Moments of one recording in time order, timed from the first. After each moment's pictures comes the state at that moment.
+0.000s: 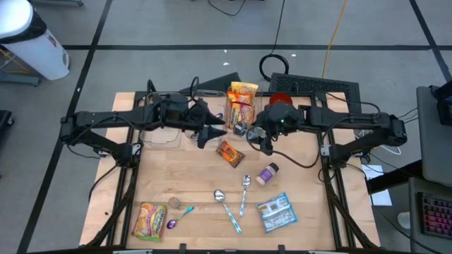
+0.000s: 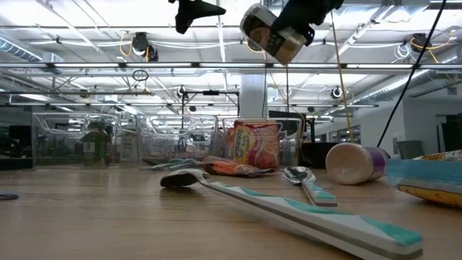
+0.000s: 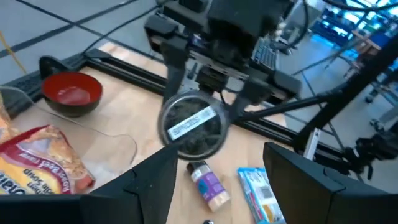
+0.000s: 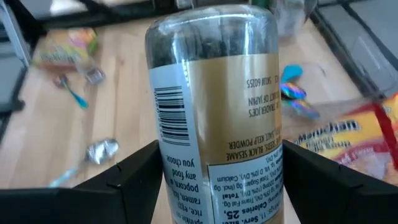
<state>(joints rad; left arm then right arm) 0.15 1.31 1.17 -0.14 0.17 -0.34 -0.12 1.28 1.18 -0.51 -0.04 0.10</state>
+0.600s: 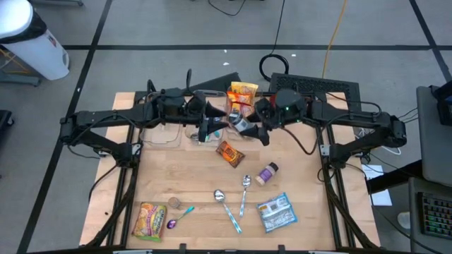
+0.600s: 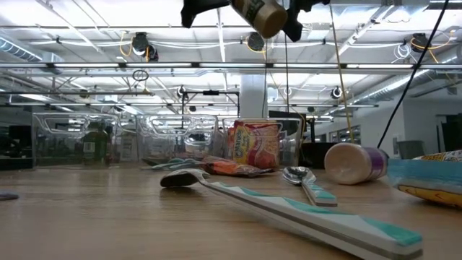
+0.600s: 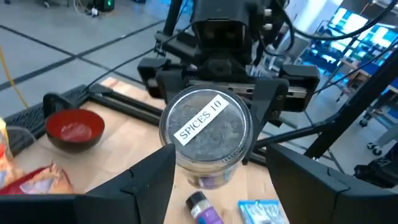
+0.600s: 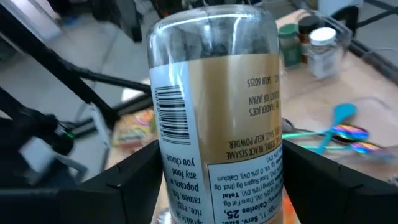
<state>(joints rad) 0.19 1.31 1.17 -0.02 0.18 -0.33 -0.22 1.28 1.18 -0.26 -0.28 0.35</state>
